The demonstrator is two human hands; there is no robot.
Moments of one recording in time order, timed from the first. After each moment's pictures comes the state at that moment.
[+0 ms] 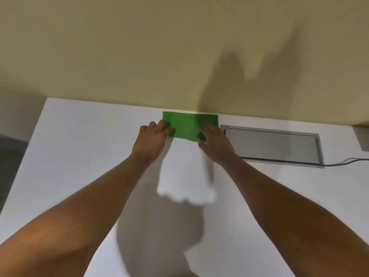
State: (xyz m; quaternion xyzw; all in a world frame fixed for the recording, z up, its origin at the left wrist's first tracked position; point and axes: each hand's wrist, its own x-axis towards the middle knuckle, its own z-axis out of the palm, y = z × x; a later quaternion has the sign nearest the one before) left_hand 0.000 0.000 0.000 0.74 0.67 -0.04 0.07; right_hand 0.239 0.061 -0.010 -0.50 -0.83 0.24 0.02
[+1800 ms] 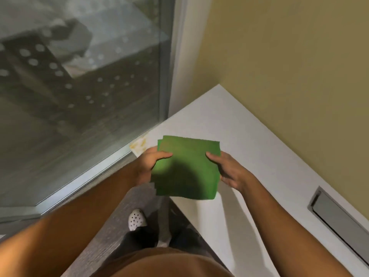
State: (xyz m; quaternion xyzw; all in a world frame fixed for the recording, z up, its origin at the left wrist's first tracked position) left_hand -0.207 -0.461 0.070 -0.03 0.52 0.65 0.56; right_hand -0.048 -0.232 0.091 -0.38 -0.49 0.78 -0.10
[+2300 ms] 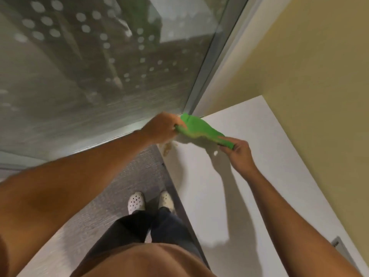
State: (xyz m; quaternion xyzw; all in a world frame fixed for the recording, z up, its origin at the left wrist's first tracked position) left_hand -0.327 -0.474 0.056 0.37 0.86 0.31 0.19; right_hand -0.158 -0.231 0.072 -0.26 -0.82 0.50 -0.03
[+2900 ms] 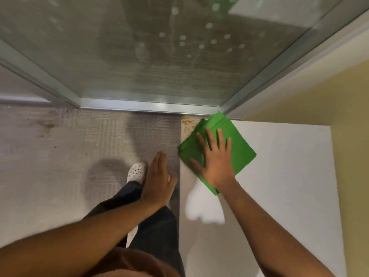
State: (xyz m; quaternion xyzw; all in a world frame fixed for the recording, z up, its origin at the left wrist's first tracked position) left_hand -0.102 -0.489 -0.074 -0.14 0.87 0.42 0.20; right_hand -0.198 -0.287 -0.062 0.17 -0.97 0.07 -0.16
